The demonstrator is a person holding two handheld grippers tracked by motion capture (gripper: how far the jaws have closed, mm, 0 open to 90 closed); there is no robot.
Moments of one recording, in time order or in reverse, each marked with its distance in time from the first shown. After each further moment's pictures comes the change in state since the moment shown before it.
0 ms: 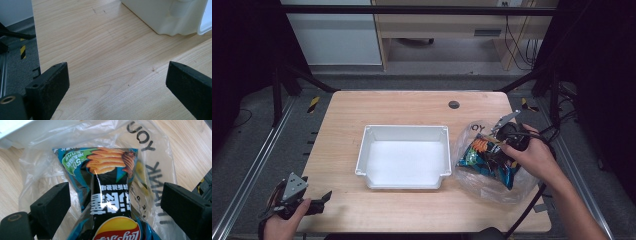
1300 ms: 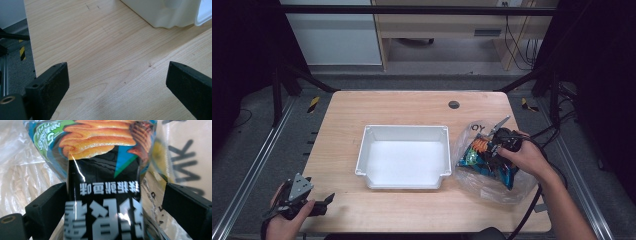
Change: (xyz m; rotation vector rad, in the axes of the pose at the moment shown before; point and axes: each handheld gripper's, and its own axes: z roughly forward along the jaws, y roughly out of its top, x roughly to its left) left arm -0.007 0.002 0.005 0.040 -0.011 0.062; right arm -0.015 -0.014 0.065 0.106 0.088 0.021
